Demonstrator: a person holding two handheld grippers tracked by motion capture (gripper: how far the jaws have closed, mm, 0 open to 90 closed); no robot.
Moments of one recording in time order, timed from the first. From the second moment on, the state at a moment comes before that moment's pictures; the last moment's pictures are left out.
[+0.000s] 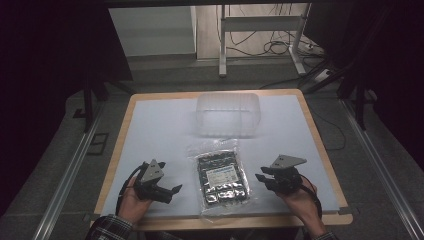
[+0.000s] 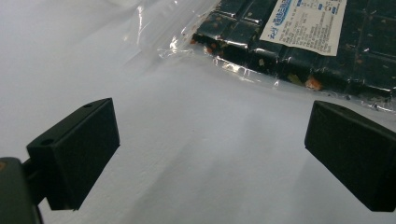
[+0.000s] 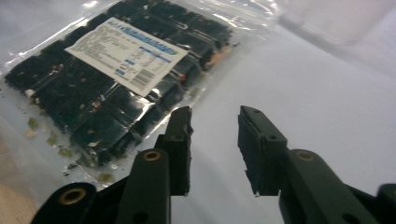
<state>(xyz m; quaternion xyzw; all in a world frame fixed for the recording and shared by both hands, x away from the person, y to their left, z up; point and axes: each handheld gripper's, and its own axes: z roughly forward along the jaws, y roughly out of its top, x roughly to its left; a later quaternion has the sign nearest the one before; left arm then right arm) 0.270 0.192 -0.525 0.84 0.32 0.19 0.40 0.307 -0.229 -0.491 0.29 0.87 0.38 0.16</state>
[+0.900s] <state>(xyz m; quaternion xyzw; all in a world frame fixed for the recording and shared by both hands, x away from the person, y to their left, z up) 0.271 0.195 -0.524 0.83 0.33 0.19 0.41 0.301 -0.190 -0.516 0.24 0.91 0.33 0.09</state>
